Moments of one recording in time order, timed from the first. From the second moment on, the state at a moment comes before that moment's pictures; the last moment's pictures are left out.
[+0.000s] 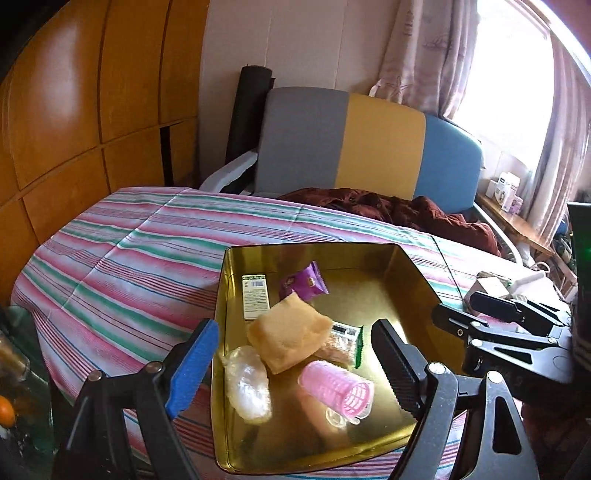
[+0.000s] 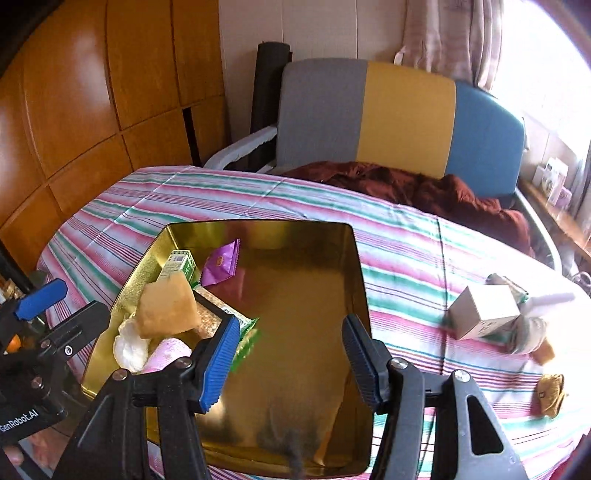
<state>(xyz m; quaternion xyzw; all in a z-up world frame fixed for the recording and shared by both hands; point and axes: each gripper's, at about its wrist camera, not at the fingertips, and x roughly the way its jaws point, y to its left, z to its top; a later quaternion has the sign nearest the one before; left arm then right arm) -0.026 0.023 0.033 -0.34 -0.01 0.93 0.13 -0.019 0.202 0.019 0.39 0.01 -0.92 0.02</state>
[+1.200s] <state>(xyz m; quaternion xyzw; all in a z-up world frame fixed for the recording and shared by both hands) -0.004 0.172 0.038 -0.34 0.10 0.88 0.32 0.009 0.547 0.051 0.35 -0.18 -0.89 -0.25</state>
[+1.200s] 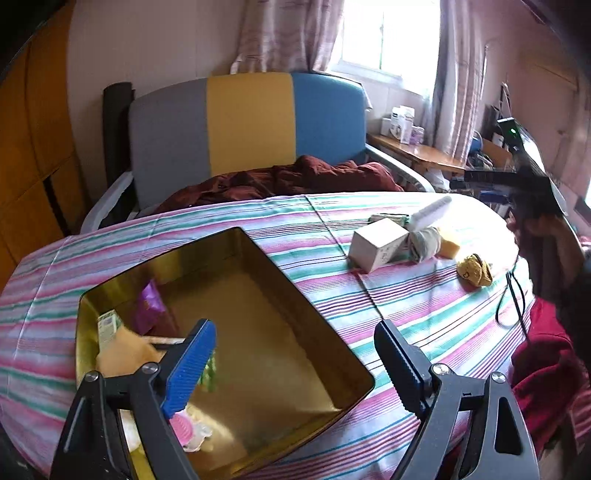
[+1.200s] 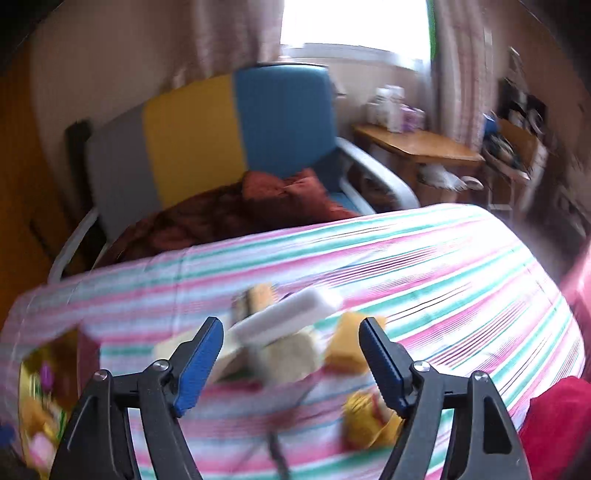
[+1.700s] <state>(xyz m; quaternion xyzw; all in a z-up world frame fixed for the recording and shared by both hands) -0.006 0.210 0.022 -0.37 0.14 0.86 0.34 -0.034 0.612 -0.015 0.40 -0.39 -0.83 -0.02</state>
